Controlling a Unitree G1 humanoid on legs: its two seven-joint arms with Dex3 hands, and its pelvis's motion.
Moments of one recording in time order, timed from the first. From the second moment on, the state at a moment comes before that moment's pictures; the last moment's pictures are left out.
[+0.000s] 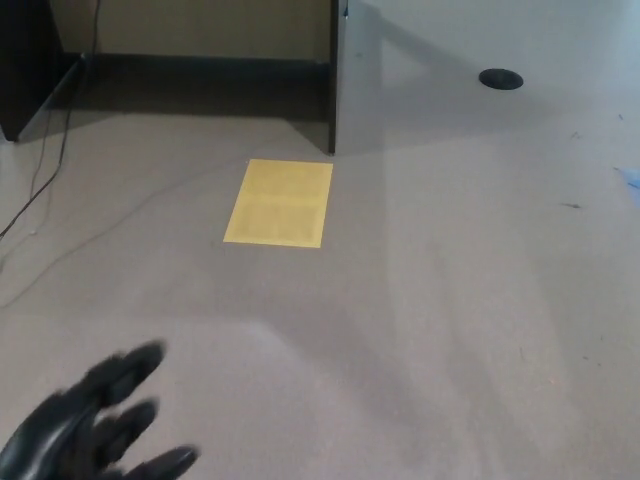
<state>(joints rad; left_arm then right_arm) 0.11 0.43 0.13 -0.25 -0.25 0.53 -0.34 -0.16 -0.44 0.29 1.13 -0.38 -0.24 0.12</state>
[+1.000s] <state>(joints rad) 0.13 0.56 0.09 0.76 -0.11 0.06 -0.21 -0.16 -0.44 0.29 1.15 -0.38 -0.24 0.12</state>
